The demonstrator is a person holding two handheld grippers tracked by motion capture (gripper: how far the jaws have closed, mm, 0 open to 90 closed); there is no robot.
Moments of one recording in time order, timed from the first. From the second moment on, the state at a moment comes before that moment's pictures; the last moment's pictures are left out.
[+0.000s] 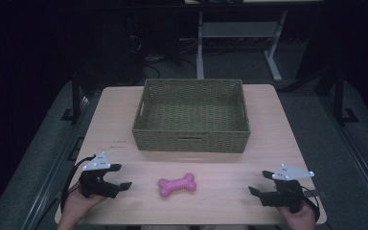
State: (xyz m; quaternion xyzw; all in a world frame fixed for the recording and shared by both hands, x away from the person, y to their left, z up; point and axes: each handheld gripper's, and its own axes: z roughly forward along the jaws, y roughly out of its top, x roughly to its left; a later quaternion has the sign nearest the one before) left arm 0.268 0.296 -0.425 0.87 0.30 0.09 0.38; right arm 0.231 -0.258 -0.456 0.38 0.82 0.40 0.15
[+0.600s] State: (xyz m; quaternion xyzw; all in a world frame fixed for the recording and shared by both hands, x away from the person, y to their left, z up) left arm 0.264 0.280 -0.411 0.88 0.27 0.09 0.37; right arm 0.229 -0.255 -0.456 0.39 0.82 0.40 0.15
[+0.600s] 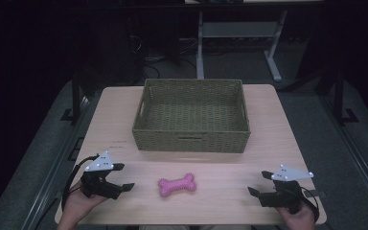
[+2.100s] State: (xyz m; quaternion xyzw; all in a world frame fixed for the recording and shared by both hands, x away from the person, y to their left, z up) left arm 0.279 0.227 -0.388 0.92 0.19 0.05 0.33; right arm 0.227 -0.250 -0.456 0.38 0.82 0.40 0.15
